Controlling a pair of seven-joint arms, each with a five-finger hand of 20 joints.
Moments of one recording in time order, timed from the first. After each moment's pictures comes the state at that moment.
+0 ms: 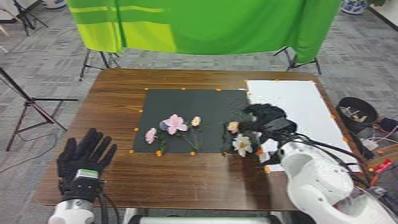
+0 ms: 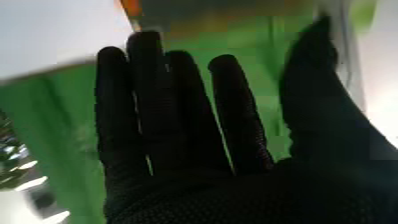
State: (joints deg) left arm 129.1 -60.3 -88.7 -121.4 6.4 15.3 27.9; right arm -95.5 -48.2 67.1 -119.0 -126.2 3.6 23.6
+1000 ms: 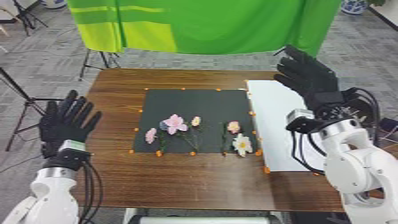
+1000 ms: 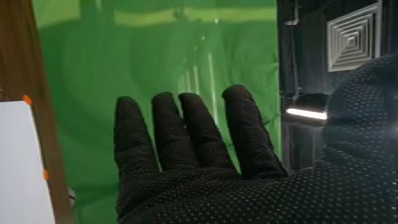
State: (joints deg) left arm 118.6 -54.2 -93.0 -115.3 12.8 9.3 24.5; right arm -99.7 -58.5 90.3 -116.7 -56.1 2.3 -0.7
